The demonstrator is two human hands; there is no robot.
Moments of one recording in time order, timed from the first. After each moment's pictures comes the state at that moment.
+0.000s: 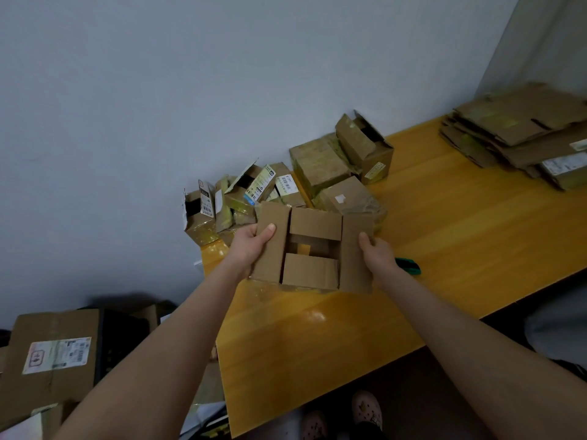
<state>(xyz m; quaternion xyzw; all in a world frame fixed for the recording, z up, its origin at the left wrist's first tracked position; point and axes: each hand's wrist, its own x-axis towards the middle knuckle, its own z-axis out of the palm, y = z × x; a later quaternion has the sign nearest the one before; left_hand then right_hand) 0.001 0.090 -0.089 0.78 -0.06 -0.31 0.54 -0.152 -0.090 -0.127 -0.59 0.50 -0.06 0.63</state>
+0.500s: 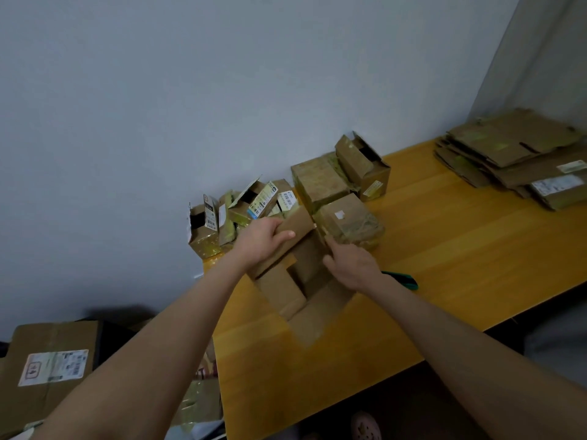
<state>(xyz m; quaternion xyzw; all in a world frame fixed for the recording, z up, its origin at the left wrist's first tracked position) 0.013 0.068 -0.047 0.88 -0.40 -0.17 0.18 -0.134 -0.071 -0.090 -0.93 0.24 0.06 0.27</state>
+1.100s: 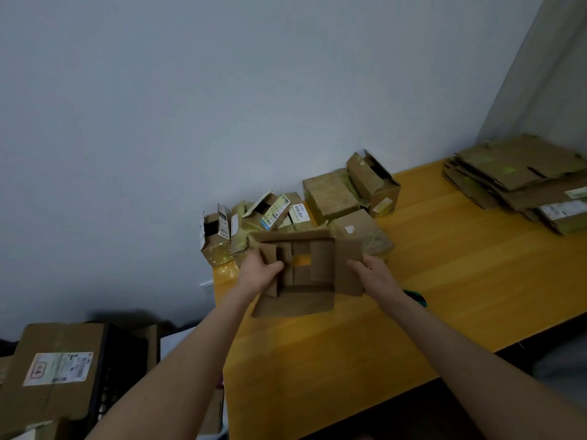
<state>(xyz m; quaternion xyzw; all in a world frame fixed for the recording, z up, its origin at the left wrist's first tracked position) 0.013 0.107 -0.099 0.88 -0.11 -0.23 0.40 -0.153 -0.069 -0.084 -0.71 0.31 -0.05 0.63</state>
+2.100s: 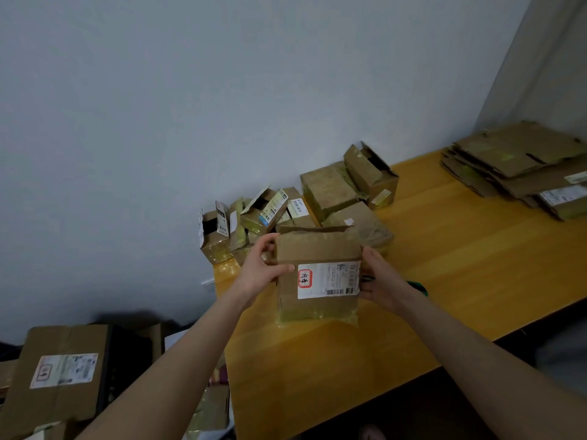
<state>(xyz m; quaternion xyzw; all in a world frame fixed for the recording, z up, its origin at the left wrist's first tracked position) -0.010 0.118 -0.076 0.75 -0.17 -0.30 0.56 -0.164 -0.077 -0.105 -0.49 0.36 -0.01 0.79</state>
